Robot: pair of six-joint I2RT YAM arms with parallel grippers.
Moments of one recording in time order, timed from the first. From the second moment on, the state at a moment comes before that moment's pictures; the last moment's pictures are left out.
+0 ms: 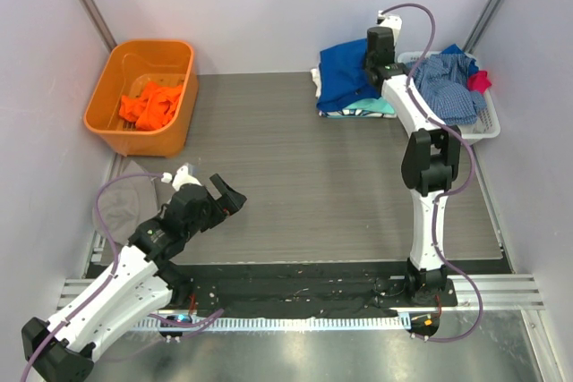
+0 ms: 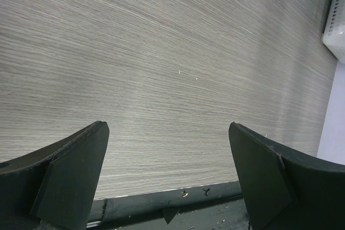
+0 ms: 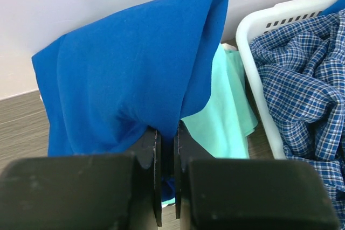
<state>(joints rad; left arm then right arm) -0.61 0.63 0.52 -0.53 -0.22 -1.02 0.19 2.23 2.09 -0.26 0.42 0.19</state>
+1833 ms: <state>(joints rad) -0.61 0.71 0.62 -0.60 -0.29 -0.89 0.14 1.76 1.52 -0.08 0.40 0.27</state>
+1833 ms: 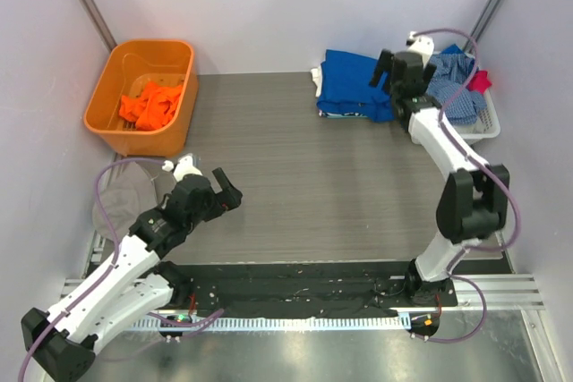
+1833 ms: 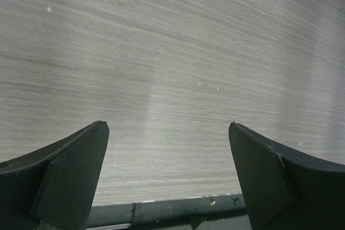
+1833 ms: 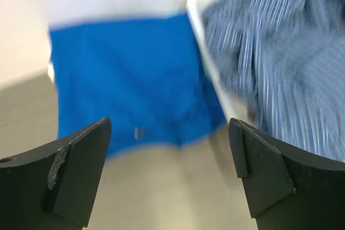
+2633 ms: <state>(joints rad) -0.61 0.69 0.60 -0.58 -0.42 -0.68 0.68 0.71 0.63 -0.50 0.53 0.60</state>
